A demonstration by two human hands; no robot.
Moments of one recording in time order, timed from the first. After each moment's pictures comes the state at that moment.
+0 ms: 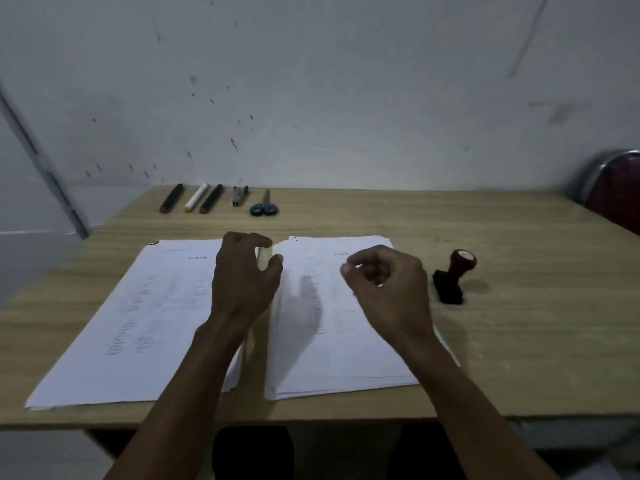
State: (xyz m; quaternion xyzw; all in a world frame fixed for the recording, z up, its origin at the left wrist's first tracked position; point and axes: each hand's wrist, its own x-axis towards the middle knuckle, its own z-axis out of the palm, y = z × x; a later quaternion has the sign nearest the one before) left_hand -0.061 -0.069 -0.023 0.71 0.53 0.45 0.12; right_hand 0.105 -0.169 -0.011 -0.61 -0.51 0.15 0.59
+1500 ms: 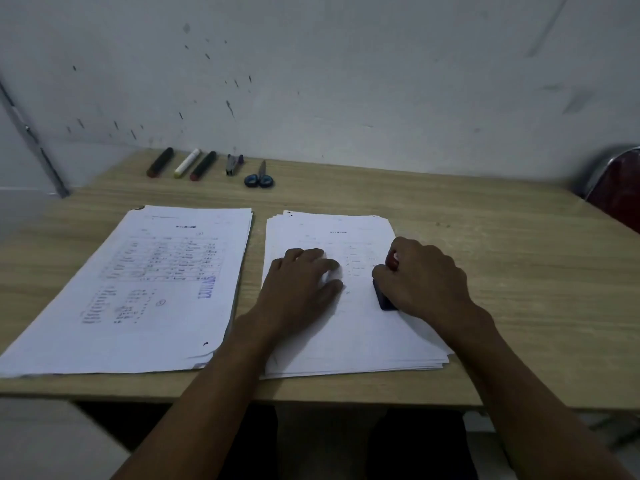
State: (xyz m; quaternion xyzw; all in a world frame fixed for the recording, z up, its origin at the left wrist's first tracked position) left_hand -0.004 -0.088 -0.073 0.86 0.43 0.24 0.11; right_hand 0.157 -0.165 -0.009 -0.81 -0.57 0.00 0.18
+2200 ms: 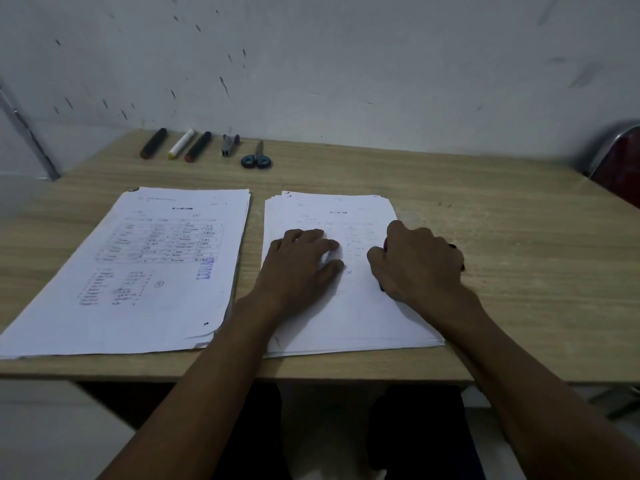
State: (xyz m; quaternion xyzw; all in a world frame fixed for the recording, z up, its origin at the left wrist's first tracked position) left_hand -0.008 -0.083 -0.078 0.87 0.43 0.22 0.11; right_hand 0.145 -0.163 -0.024 -0.81 -0.57 -0.11 0.10
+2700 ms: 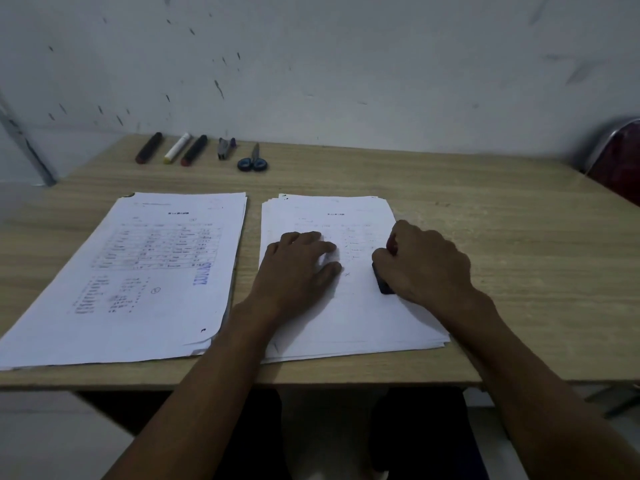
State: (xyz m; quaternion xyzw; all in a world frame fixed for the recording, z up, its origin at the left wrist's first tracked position) left_hand -0.012 -0.083 -0.077 0.87 0.43 0.23 0.11; right_hand 0.149 -0.169 -0.017 -0.81 -0.56 -0.01 0.17
